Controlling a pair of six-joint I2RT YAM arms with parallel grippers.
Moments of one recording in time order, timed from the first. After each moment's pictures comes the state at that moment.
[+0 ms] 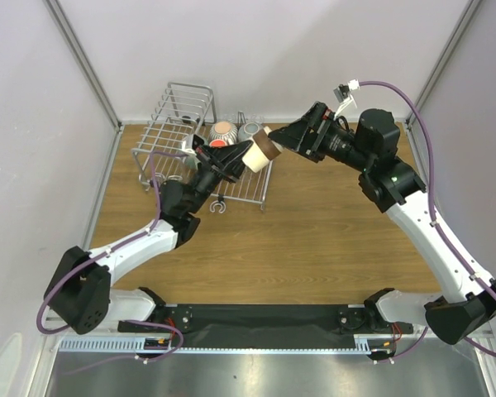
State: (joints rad) left arm -0.62 1.28 0.73 1.08 0.16 -1.91; right arm 0.50 1.24 1.42 -0.21 -0.44 0.90
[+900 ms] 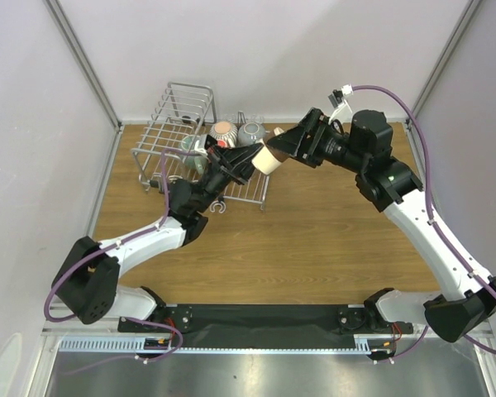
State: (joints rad) left arm -0.67 1.36 0.77 1.14 0.19 -1.97; right arm 0.52 1.25 1.44 -0.32 -0.41 0.89
